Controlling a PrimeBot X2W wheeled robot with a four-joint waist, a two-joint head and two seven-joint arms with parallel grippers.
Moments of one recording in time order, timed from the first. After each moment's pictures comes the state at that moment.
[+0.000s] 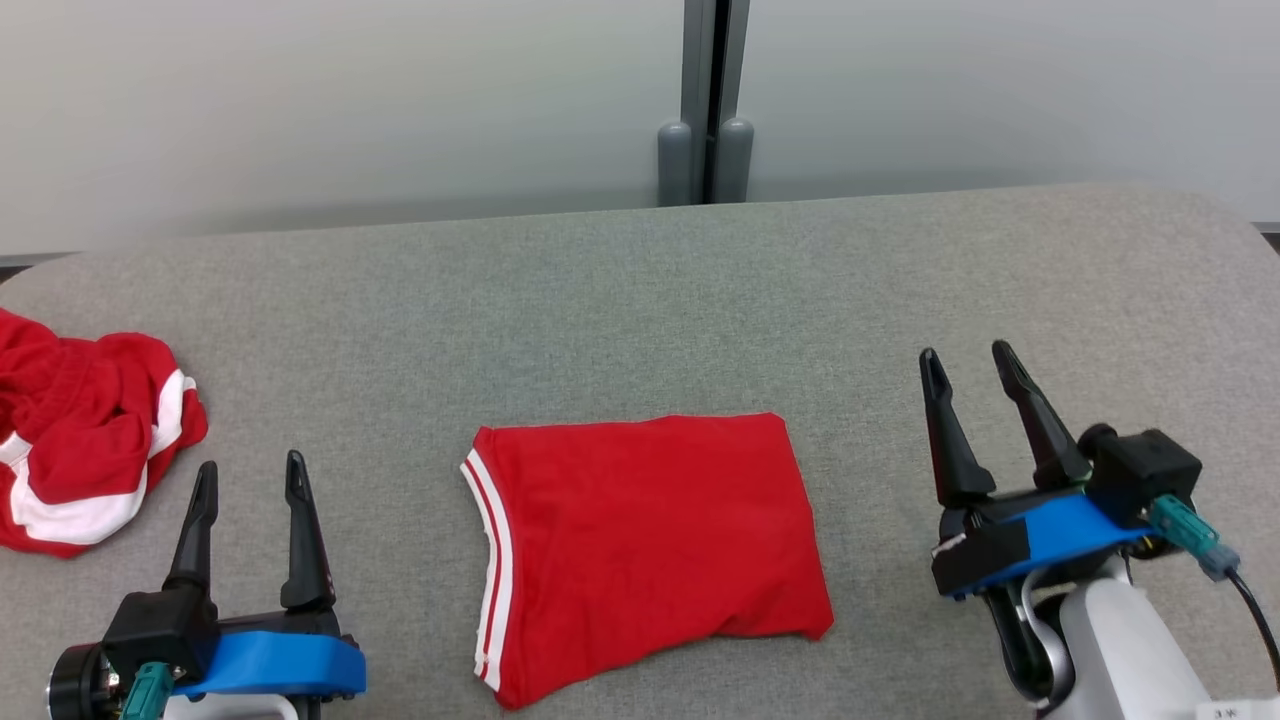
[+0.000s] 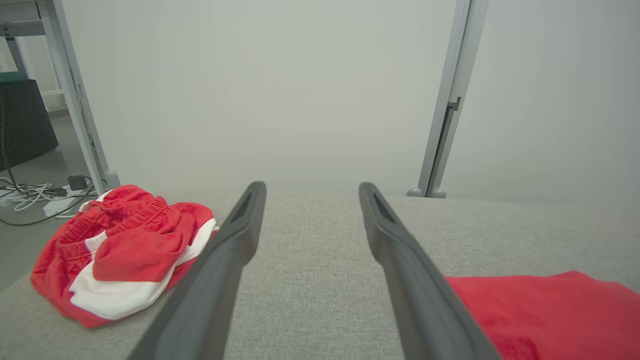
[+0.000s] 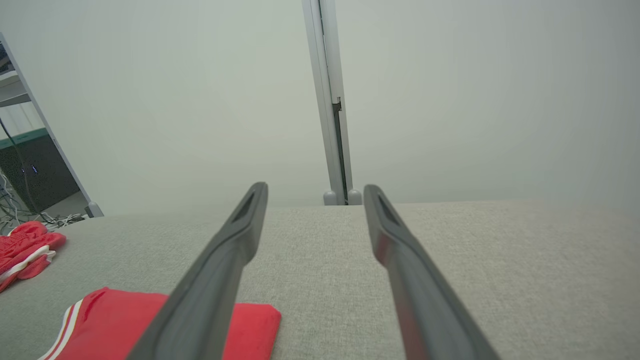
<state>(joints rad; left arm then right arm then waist) -0.04 0.05 0.09 0.18 -0.10 -0.08 -0.26 -0.31 -0.07 0.08 0.35 0.25 0.13 -0.26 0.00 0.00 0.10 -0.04</state>
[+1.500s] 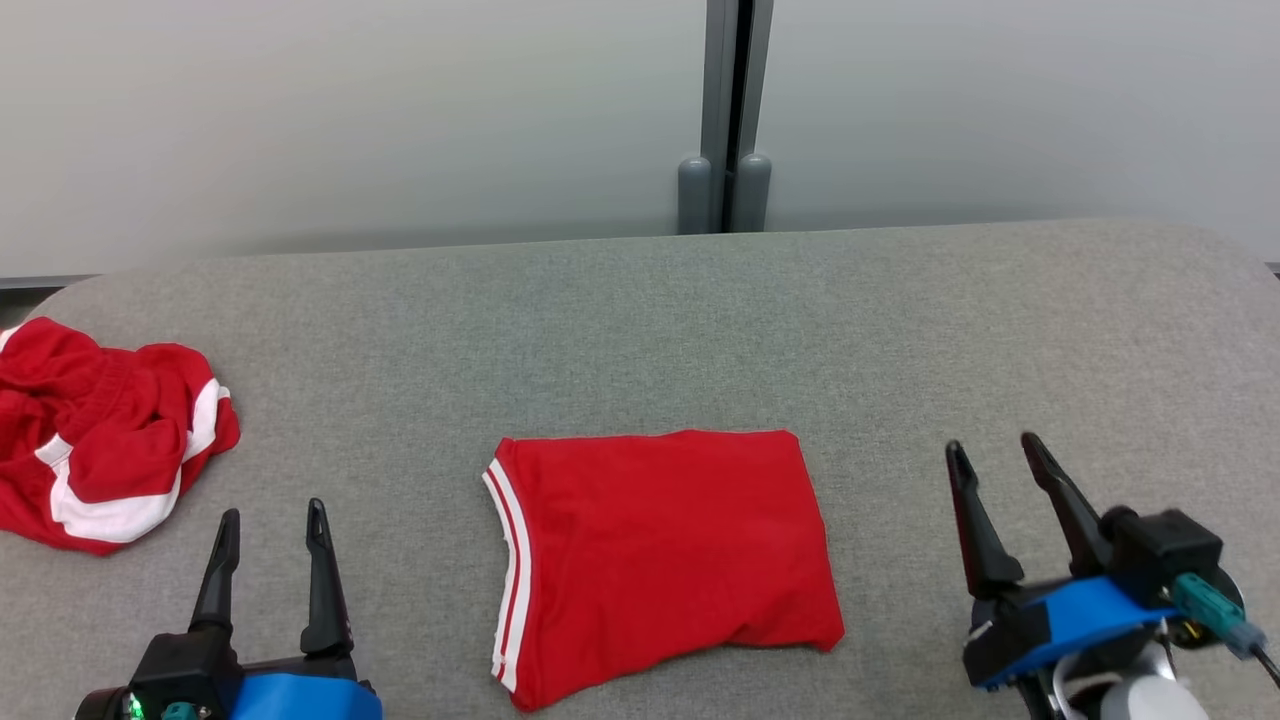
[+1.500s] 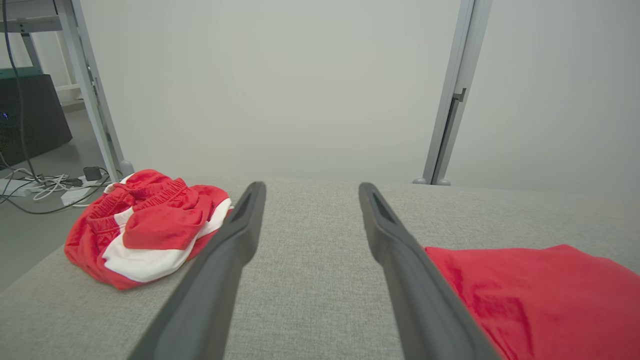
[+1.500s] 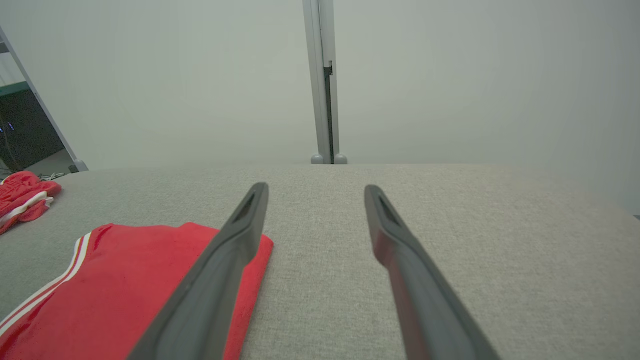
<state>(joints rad) 0.04 0.05 0.06 0.17 -0.10 -0.05 -0.26 -0.06 -0.05 0.00 0.10 0.15 0.13 -0.09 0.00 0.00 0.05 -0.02</state>
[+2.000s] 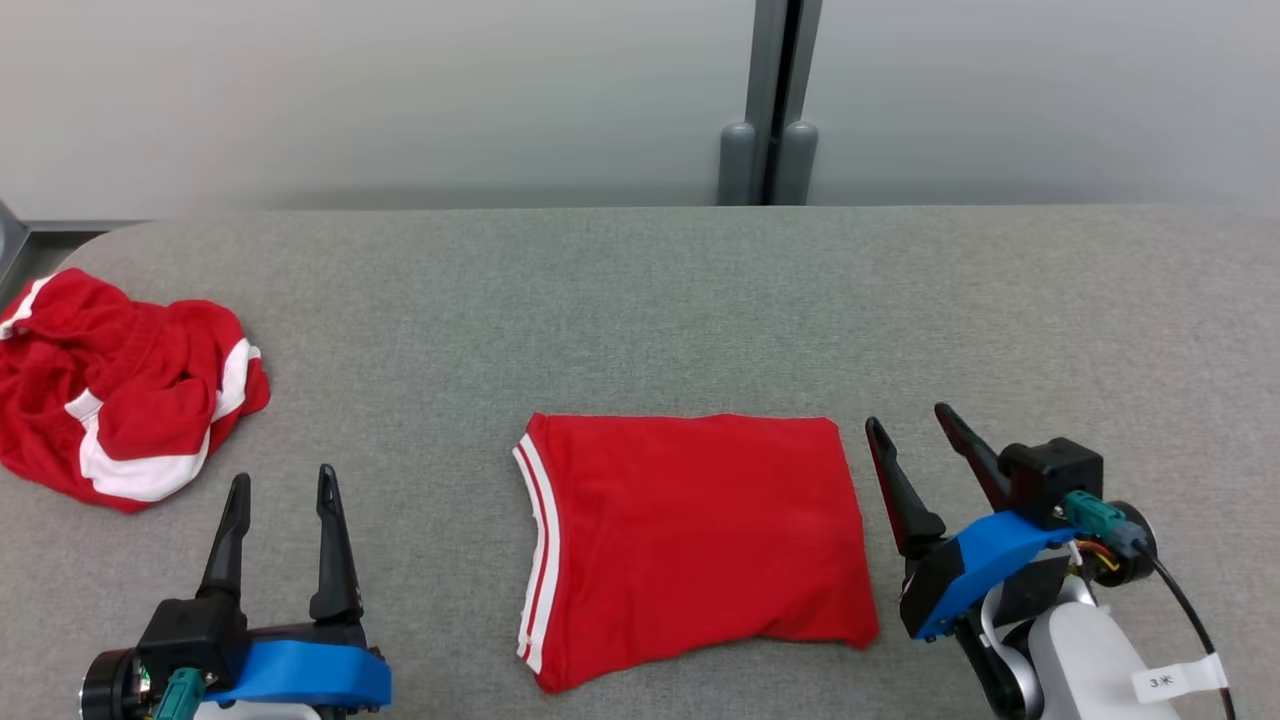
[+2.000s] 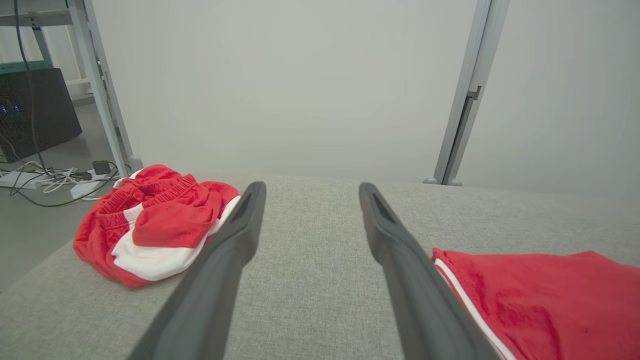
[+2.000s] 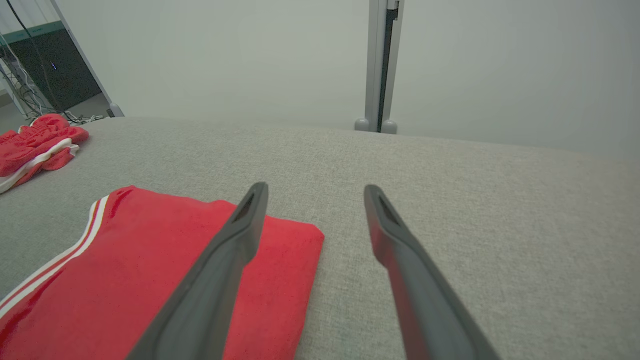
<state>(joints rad) -0.01 0.06 0.04 0.19 -0.11 -0.05 -0.26 -0.26 -0.05 0.10 0.34 0.13 0.13 -0.05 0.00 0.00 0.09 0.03</state>
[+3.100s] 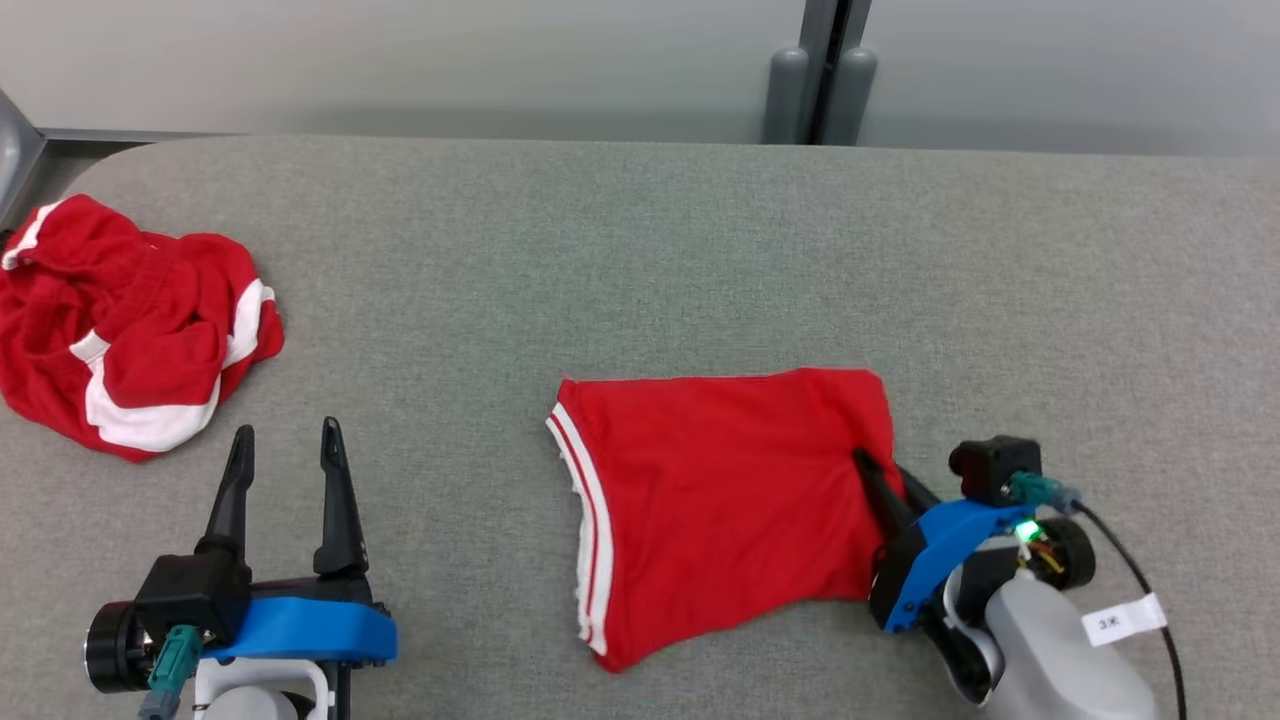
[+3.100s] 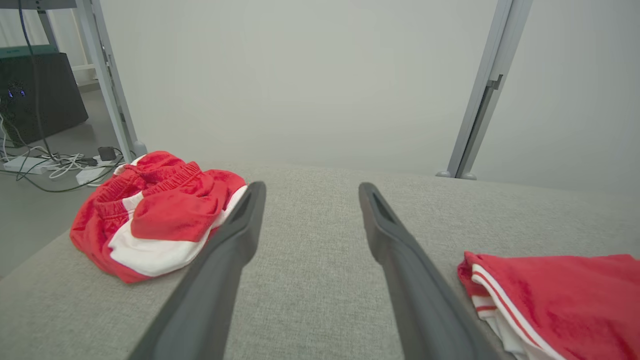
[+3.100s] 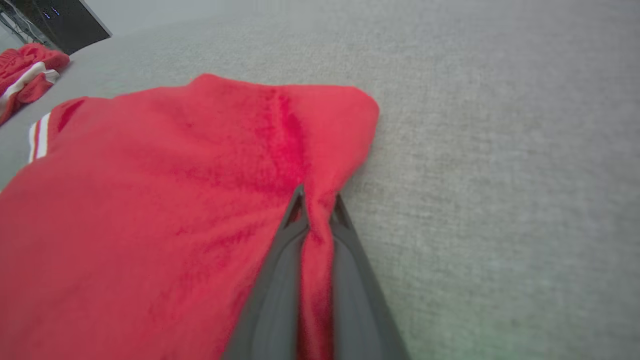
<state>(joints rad) -0.09 0.05 0.03 0.20 -0.13 -0.06 -0.26 -0.46 -0.06 0.25 0.83 0.34 0.13 -0.13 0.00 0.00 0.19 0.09</state>
